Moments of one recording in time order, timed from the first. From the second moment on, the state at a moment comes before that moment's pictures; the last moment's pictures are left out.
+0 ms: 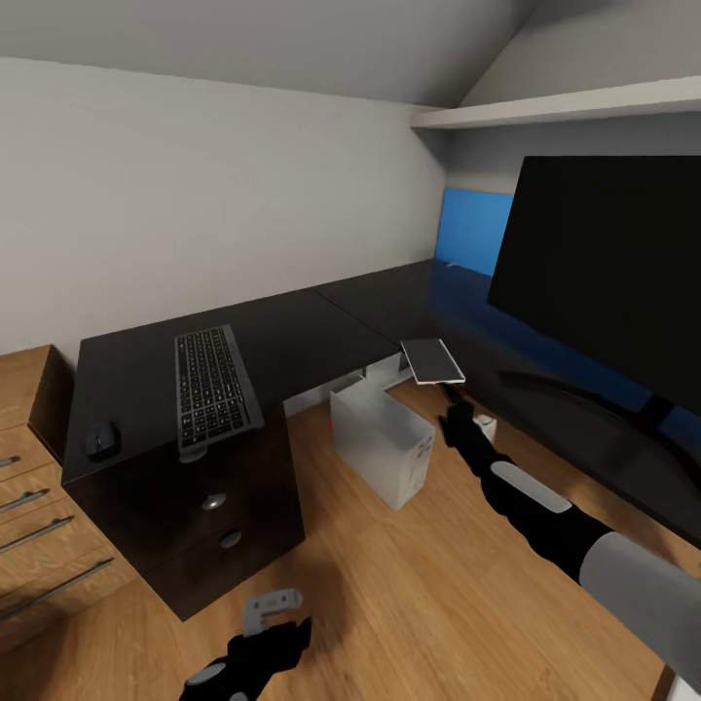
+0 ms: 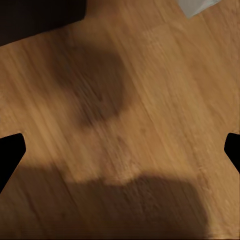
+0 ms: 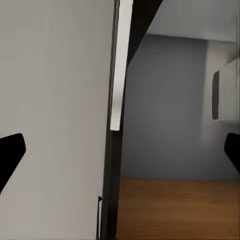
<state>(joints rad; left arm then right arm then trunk) 0.02 -0.12 -0.22 -1.50 0.37 0.62 0.33 -0.88 -0.33 0.89 -0.87 -2.29 -0.20 0.29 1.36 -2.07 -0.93</state>
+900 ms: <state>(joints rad) 0.02 -0.02 -0.22 -1.17 0.38 0.32 0.32 -0.86 -0.19 0.78 -0.77 -2.29 -0.40 0.28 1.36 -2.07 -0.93</state>
